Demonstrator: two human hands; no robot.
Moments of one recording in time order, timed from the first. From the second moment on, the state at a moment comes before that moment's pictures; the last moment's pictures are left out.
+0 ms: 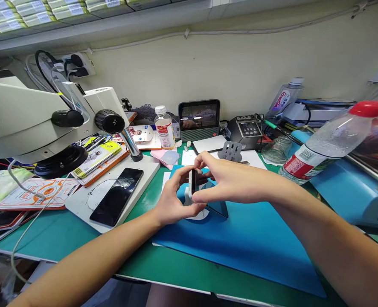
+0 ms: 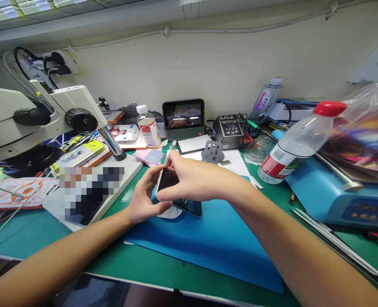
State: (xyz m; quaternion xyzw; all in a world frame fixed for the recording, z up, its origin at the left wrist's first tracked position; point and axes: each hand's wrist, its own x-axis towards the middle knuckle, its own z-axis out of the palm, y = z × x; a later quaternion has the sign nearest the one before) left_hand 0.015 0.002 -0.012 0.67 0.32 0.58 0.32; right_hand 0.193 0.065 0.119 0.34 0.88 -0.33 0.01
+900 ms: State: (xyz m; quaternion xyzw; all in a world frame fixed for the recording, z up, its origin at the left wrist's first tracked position) left_hand 0.015 0.003 -0.016 0.68 0.31 0.58 0.32; right_hand 0.194 0.067 0.114 0.32 0.88 -0.34 0.00
